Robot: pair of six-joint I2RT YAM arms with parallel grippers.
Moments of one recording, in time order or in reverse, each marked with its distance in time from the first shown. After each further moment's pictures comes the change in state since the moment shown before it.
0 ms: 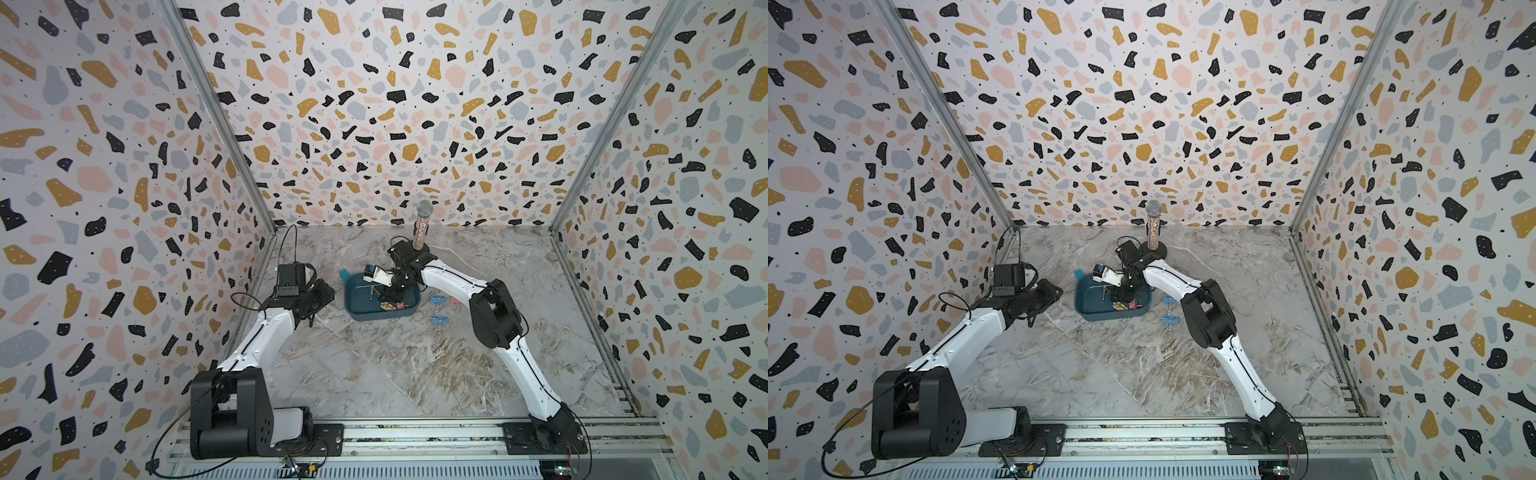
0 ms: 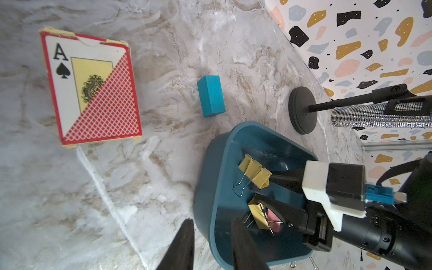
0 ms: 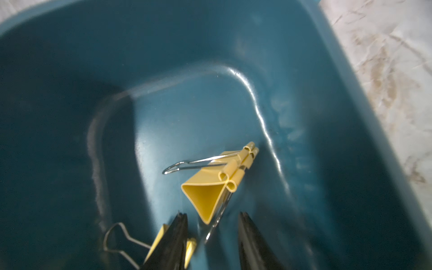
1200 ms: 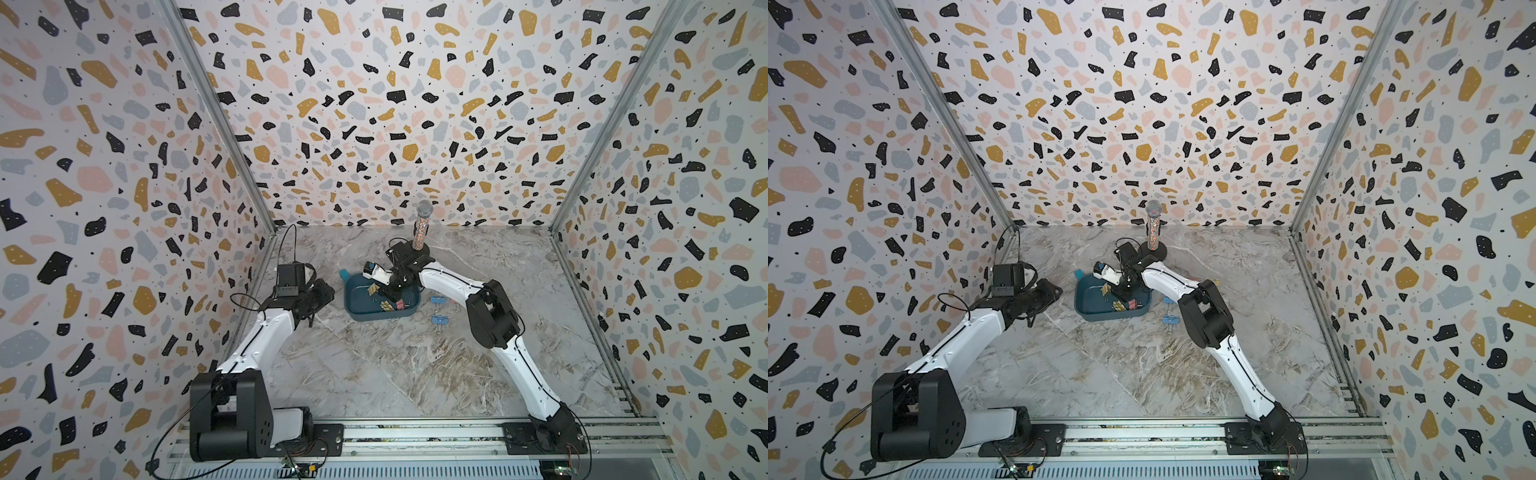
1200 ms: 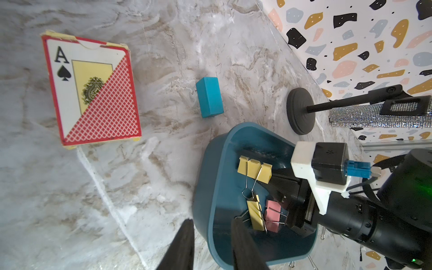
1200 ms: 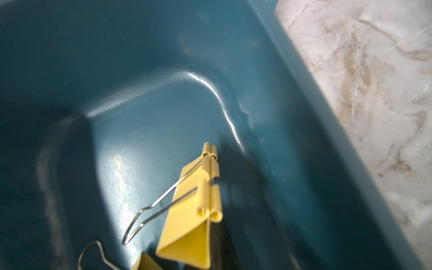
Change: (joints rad) left arm 0.000 -0.014 0.000 -0.001 0.000 0.000; right arm 0.004 0.026 0.006 0.080 0.066 0.114
